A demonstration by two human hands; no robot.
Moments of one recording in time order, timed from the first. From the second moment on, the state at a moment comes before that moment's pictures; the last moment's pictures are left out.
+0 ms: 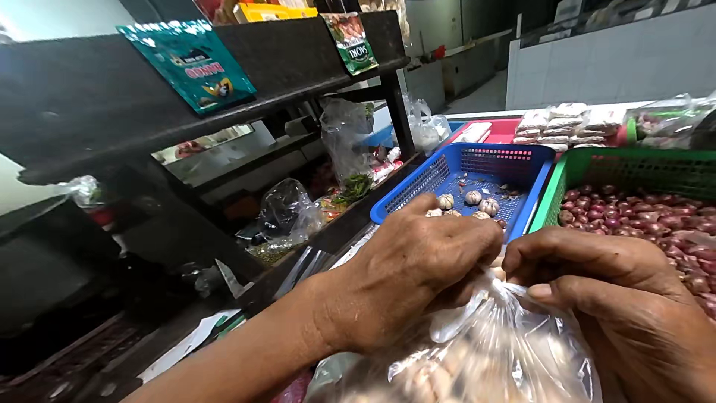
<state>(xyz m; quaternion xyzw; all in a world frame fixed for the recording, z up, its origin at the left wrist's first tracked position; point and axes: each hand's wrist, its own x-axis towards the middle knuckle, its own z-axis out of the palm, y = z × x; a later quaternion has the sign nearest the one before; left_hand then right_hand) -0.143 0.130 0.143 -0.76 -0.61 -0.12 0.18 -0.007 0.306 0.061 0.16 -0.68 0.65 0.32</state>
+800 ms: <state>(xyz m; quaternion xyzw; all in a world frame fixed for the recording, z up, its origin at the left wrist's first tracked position) -0.143 0.127 0.102 -0.53 -0.59 -0.56 -0.25 -0.011 0.296 0.062 0.16 -0.83 0.42 0.33</state>
